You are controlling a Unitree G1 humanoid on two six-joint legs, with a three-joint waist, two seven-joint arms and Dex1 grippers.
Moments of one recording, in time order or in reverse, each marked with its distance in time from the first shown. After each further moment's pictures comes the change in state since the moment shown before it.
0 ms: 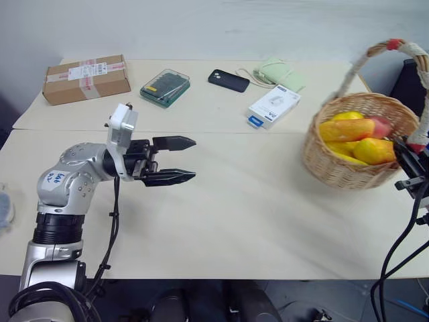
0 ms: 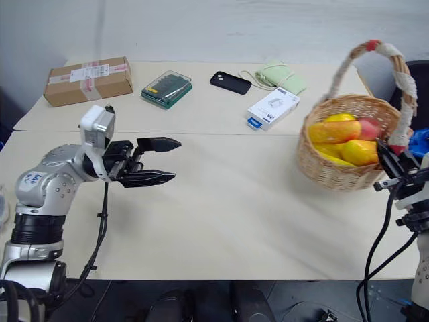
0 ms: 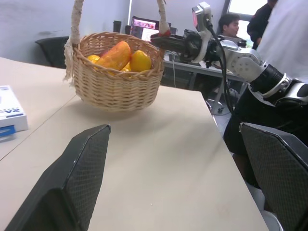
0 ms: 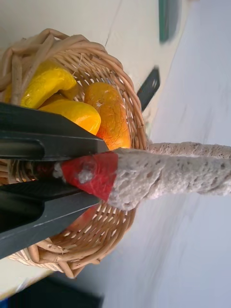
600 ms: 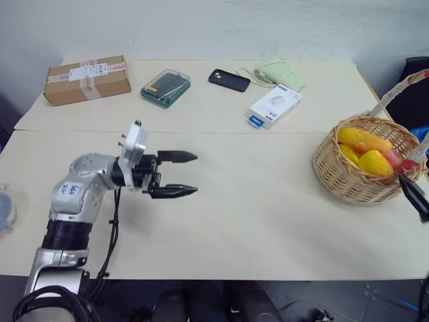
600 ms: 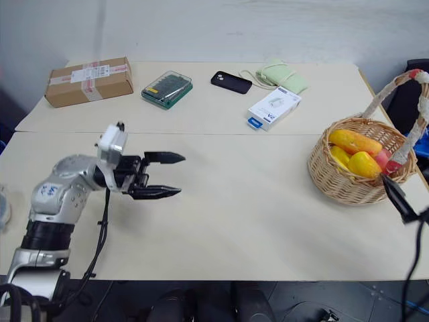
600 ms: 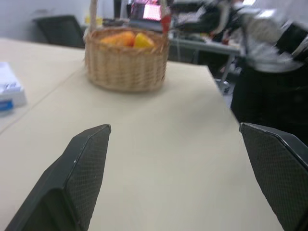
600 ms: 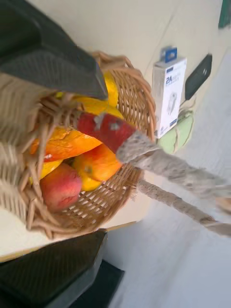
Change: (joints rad) left arm 0.131 -0.011 -0.027 0.046 0.125 -0.174 -0.023; right arm 0.327 -0.096 -0.191 0.078 0.050 -0.227 0.281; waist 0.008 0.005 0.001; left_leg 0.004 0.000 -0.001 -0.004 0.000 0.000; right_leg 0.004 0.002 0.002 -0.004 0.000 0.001
